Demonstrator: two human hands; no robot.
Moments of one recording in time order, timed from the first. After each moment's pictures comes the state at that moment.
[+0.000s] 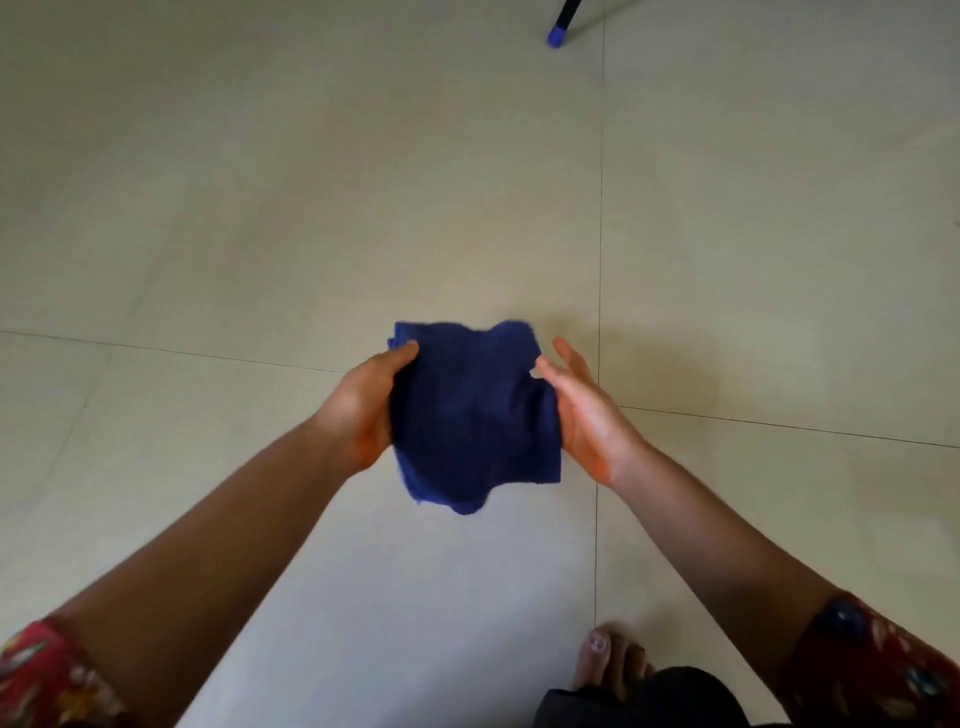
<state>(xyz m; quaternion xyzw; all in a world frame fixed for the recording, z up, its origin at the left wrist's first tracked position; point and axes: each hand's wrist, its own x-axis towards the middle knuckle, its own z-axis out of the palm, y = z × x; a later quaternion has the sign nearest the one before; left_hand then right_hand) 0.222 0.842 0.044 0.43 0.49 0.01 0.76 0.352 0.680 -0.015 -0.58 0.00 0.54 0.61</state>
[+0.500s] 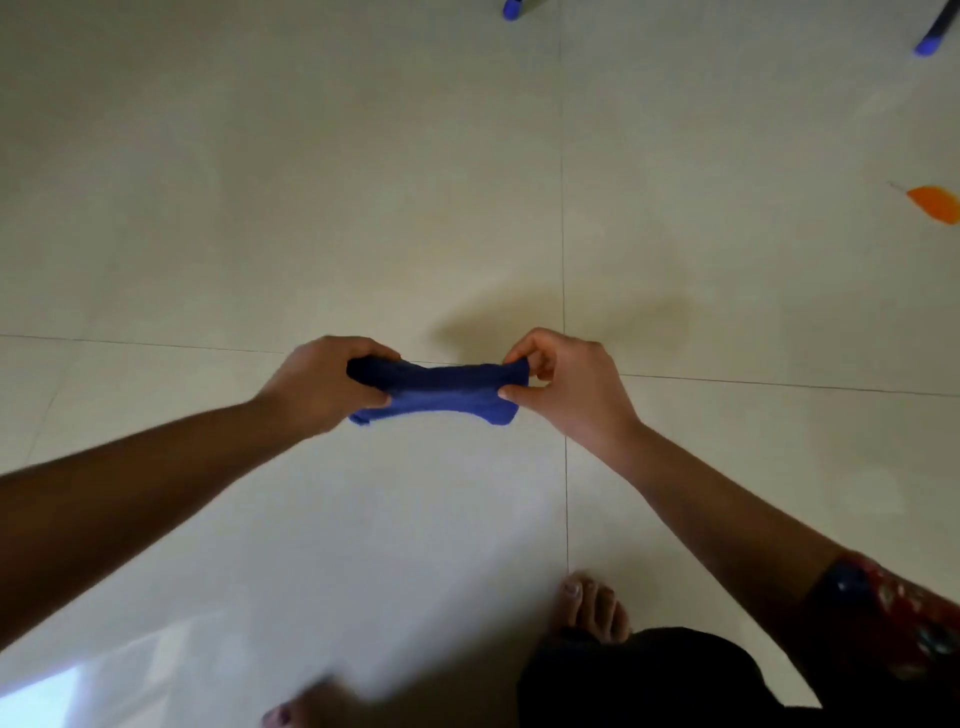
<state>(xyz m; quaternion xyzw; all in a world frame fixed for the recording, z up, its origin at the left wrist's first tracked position) 0.199 0.860 0.059 0.85 0.33 -0.12 0.40 0.344 0.654 0.023 -0.85 -0.32 0.21 0.35</state>
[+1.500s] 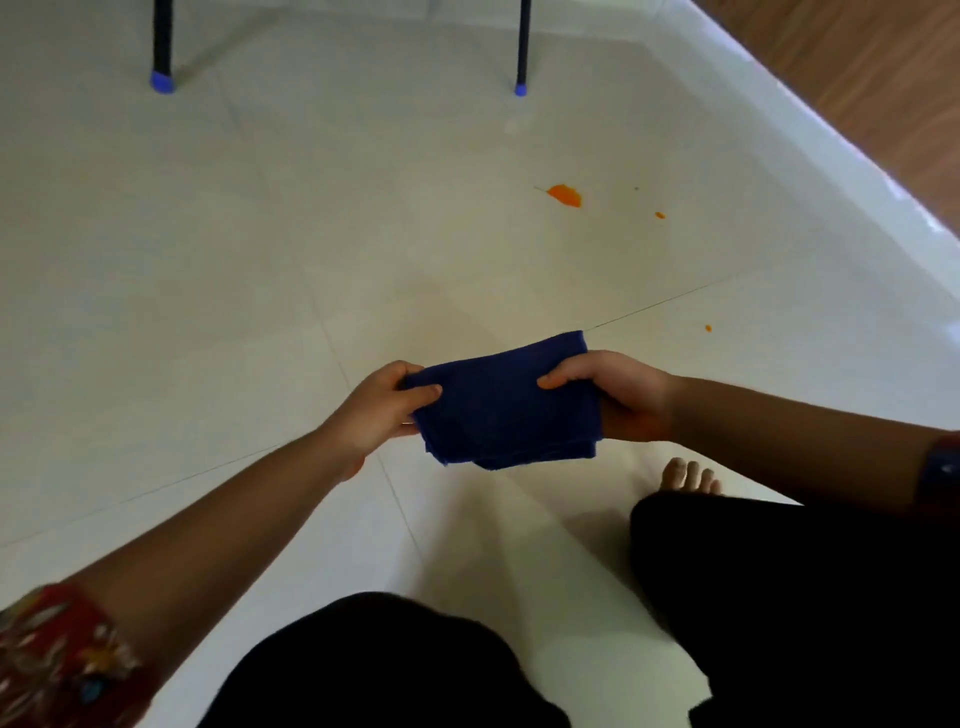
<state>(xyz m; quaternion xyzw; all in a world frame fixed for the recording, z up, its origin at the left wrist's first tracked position) 0.325 0.715 0.070 0.68 0.13 -0.23 0.69 0.368 0.485 0.154 -0.67 0.17 0.44 0.57</state>
